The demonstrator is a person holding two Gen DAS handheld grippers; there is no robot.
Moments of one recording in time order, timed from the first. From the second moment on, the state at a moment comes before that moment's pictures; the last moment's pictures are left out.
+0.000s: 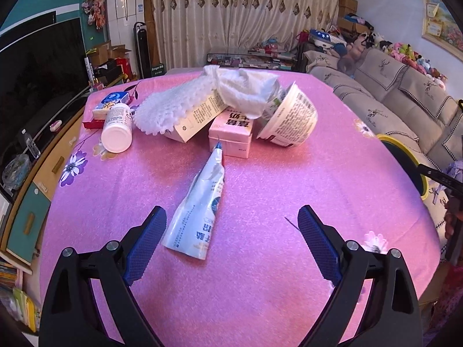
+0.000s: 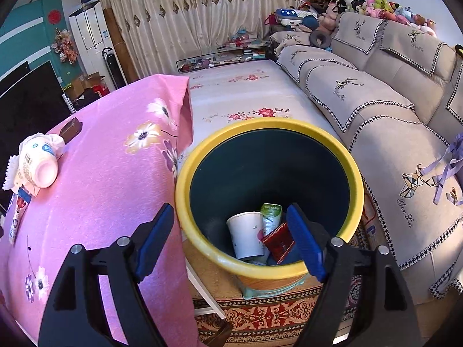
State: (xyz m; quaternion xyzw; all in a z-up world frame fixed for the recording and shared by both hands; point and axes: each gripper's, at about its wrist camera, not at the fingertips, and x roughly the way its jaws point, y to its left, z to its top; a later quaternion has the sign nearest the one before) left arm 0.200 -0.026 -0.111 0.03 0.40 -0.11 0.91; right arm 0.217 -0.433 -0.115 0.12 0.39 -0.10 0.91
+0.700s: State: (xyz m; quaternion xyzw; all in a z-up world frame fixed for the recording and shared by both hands) left arm 0.263 -0.011 -0.145 0.03 0.45 -0.09 0.89; right arm 0.218 -0.417 -0.114 0.11 0.39 -0.08 0.91
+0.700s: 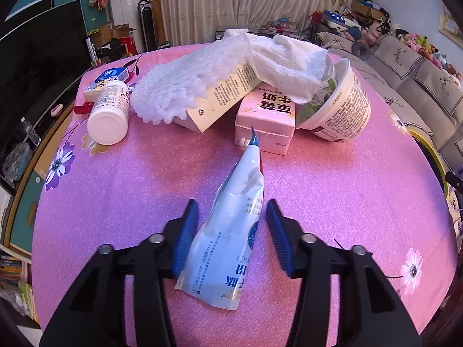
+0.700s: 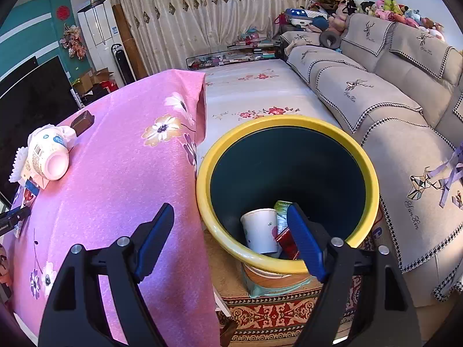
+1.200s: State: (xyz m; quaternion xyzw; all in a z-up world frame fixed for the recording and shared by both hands) left arm 0.209 -0.077 -0.099 0.06 0.41 -0.16 0.90; right arm 0.200 -0.424 -0.098 0.11 0.36 -0.09 0.92
